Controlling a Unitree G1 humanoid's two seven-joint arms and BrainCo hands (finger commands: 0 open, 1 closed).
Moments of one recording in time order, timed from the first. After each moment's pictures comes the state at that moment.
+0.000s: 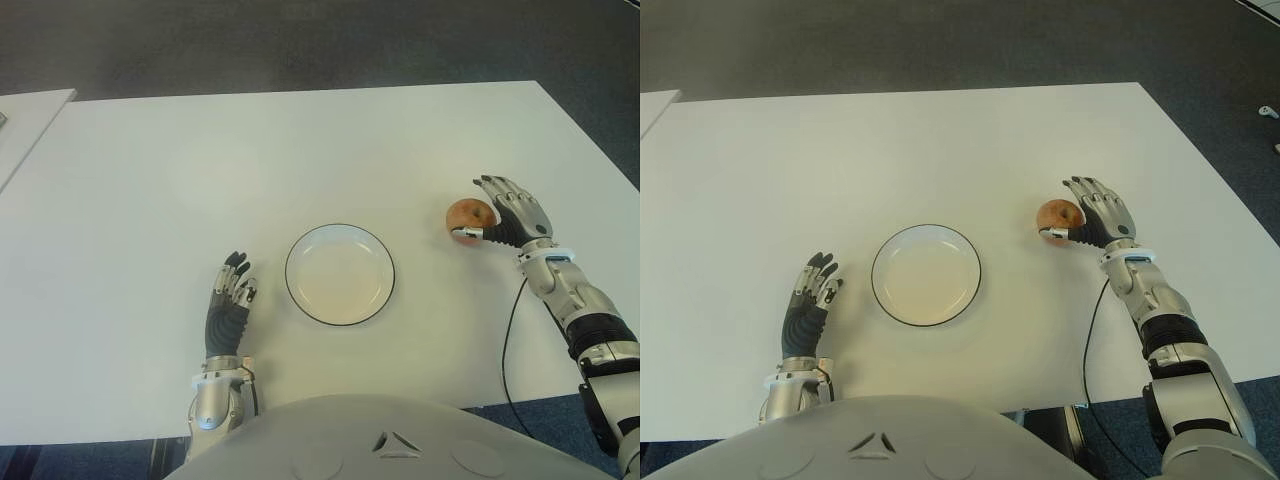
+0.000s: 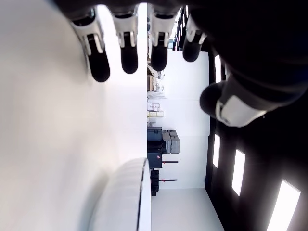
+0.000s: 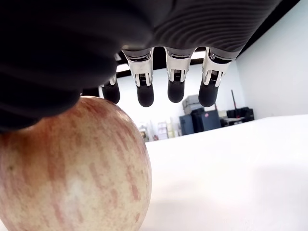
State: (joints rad) left arm 0.64 -0.05 -0.04 -0.08 0.02 -0.37 0.04; right arm -0.28 -0.71 0.21 0.76 -0.76 -0.40 -0.41
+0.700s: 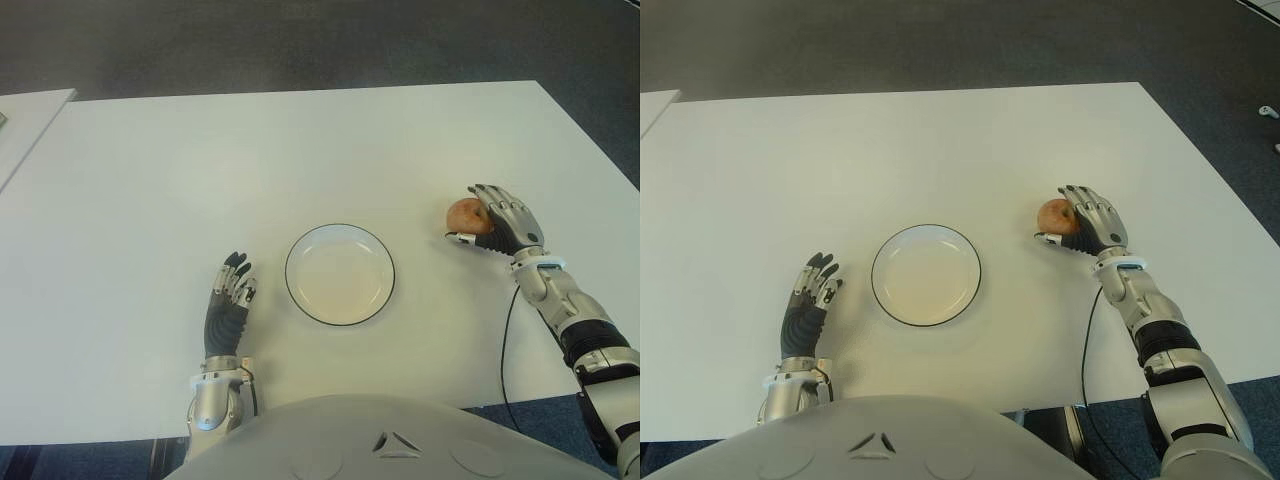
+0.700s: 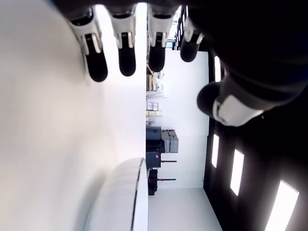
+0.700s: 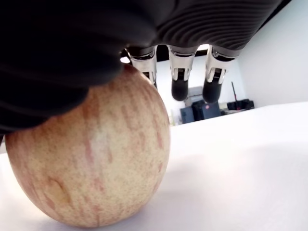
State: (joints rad) left arm 0.65 -0.04 -0.04 -0.10 0.01 -0.37 0.03; right arm -0.24 -0.70 0.25 0.73 -0.74 -0.39 -0.43
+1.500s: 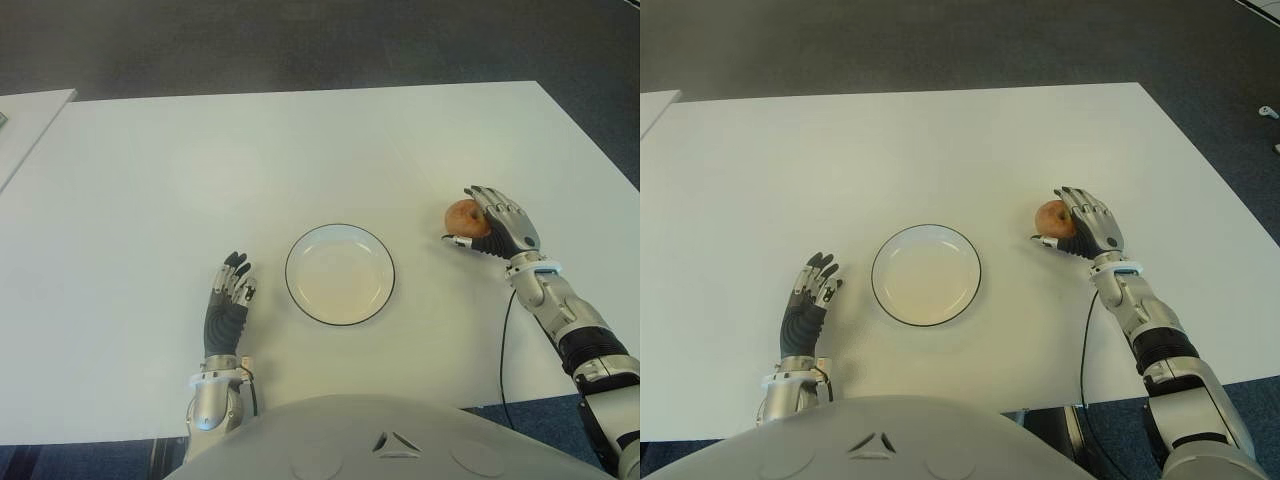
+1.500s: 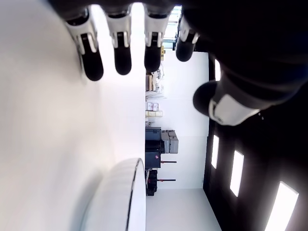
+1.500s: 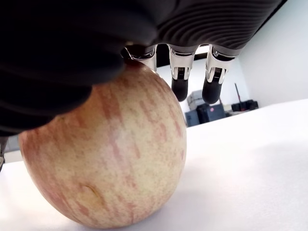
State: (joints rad) left arm 0.65 -0.05 -0.05 -0.12 0.00 -0.35 0.03; right arm -0.21 -0.69 0.26 0.68 -0.71 -0.39 -0.46
